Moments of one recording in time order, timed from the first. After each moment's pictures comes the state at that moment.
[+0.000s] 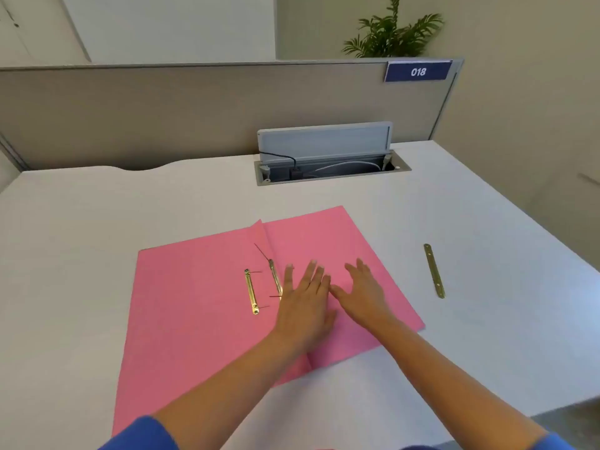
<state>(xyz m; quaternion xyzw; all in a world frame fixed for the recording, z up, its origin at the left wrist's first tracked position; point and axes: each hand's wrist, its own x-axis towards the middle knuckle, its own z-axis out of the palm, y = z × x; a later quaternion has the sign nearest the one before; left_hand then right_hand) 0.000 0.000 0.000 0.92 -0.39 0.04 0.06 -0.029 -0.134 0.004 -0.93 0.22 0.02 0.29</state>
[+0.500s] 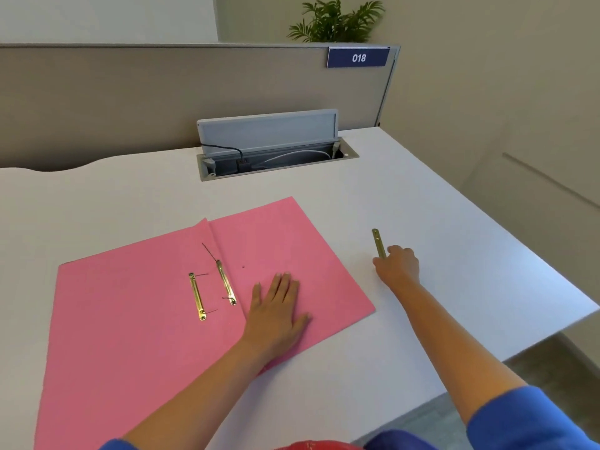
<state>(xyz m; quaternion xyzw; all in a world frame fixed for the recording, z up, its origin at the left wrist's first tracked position) -0.006 -0.026 -0.042 0.91 -0.39 -0.07 0.10 -0.062 -0.269 0.018 -0.85 0.47 -0.04 0.24</state>
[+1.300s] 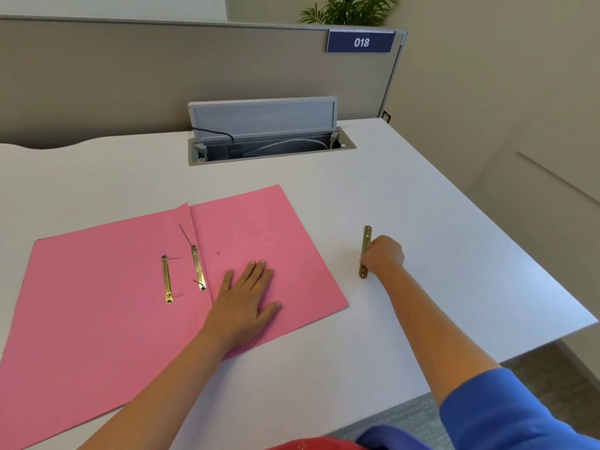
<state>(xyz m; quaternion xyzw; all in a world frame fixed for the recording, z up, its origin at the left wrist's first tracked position) -0.004 -0.023 -0.047 0.92 -0.38 -0.03 0.12 -0.051 -0.298 0.018 -0.84 0.46 0.00 0.29</state>
